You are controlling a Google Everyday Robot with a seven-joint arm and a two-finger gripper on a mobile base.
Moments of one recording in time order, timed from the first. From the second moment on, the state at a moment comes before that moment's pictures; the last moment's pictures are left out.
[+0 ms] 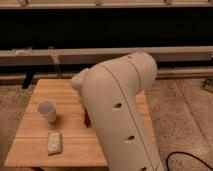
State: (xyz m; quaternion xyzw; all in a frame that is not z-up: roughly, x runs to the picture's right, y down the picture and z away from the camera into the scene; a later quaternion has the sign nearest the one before) arm -0.119 0.115 0.893 -0.27 0.20 0.59 0.73
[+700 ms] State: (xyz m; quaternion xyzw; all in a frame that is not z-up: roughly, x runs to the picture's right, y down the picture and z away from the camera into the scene) arm -0.126 0.108 0.893 -0.27 0.19 0.58 0.74
